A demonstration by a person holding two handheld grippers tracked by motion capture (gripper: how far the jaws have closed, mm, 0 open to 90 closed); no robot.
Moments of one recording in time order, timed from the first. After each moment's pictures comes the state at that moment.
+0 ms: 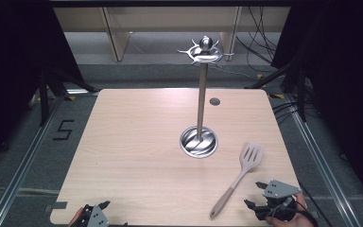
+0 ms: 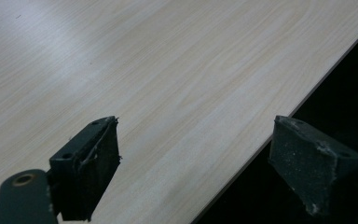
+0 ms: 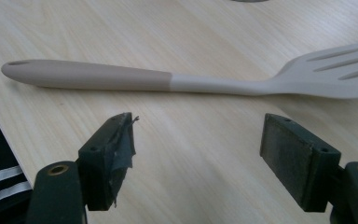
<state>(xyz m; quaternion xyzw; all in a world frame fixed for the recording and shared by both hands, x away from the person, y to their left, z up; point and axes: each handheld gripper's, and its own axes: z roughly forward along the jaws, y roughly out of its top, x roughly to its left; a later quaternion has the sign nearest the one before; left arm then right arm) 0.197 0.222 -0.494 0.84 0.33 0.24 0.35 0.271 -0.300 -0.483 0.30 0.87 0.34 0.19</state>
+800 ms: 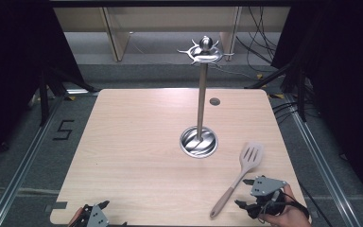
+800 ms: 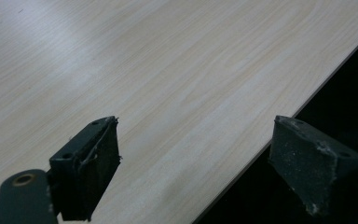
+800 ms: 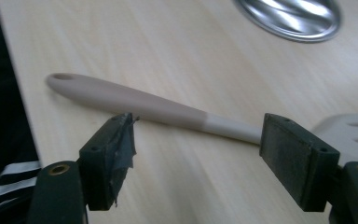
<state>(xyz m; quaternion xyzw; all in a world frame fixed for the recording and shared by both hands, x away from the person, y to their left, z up) 0.198 0.223 -0.495 0.84 0.34 0.25 0.34 0.286 -0.272 -0.469 0.20 0.91 0.33 0.16</state>
